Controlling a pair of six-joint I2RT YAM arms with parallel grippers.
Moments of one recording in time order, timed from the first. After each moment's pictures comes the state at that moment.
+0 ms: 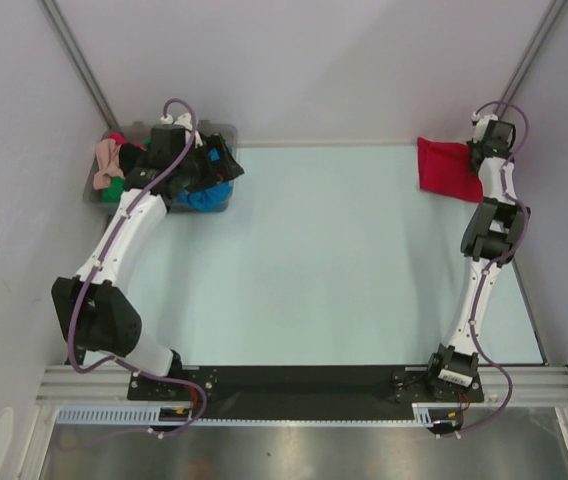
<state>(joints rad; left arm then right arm) -0.18 1.52 1.46 -0.53 0.21 -0.46 -0.31 2.63 2.38 -0.42 0.06 -0.34</state>
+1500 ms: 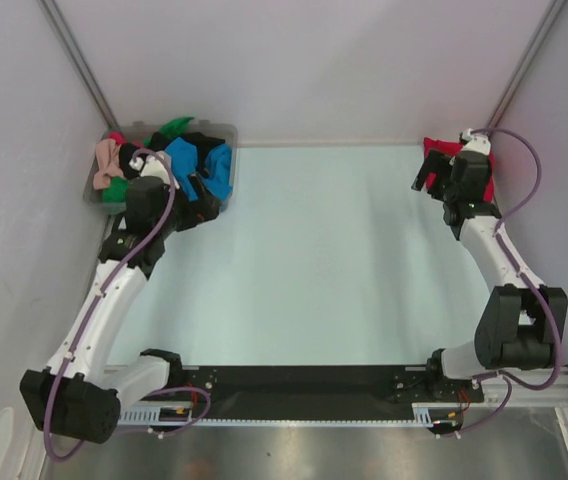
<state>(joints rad) -0.18 1.05 1.02 -0.41 0.05 -0.44 -0.03 1.45 1.09 -0.07 0.11 0.24</state>
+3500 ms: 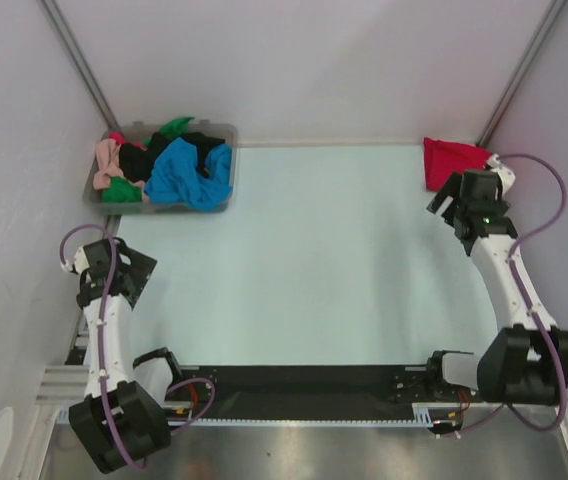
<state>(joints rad) 0.40 0.89 0.64 -0.67 -0.09 -0.75 -0.04 1.30 1.07 -0.43 0.27 0.44</state>
